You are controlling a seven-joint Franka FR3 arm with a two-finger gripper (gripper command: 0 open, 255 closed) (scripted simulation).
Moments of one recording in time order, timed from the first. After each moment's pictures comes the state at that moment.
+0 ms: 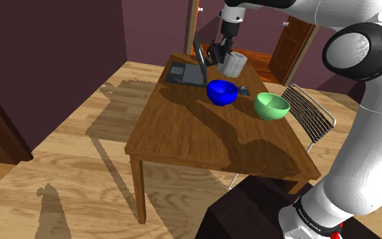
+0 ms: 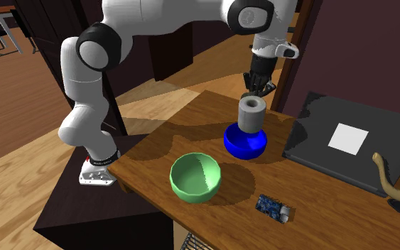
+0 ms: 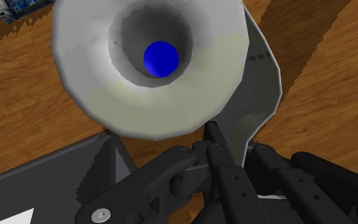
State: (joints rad) arm -0.10 0.32 -0.03 -1.27 0.01 1.56 -0.54
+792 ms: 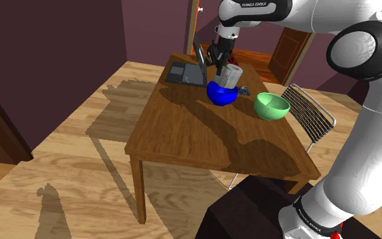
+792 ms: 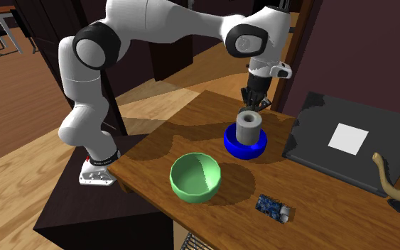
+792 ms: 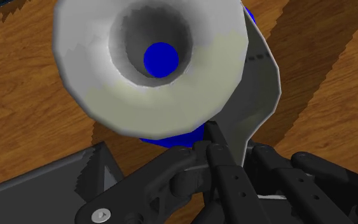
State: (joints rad) arm -0.10 0.29 -0.03 -1.47 0.01 1.73 -0.54
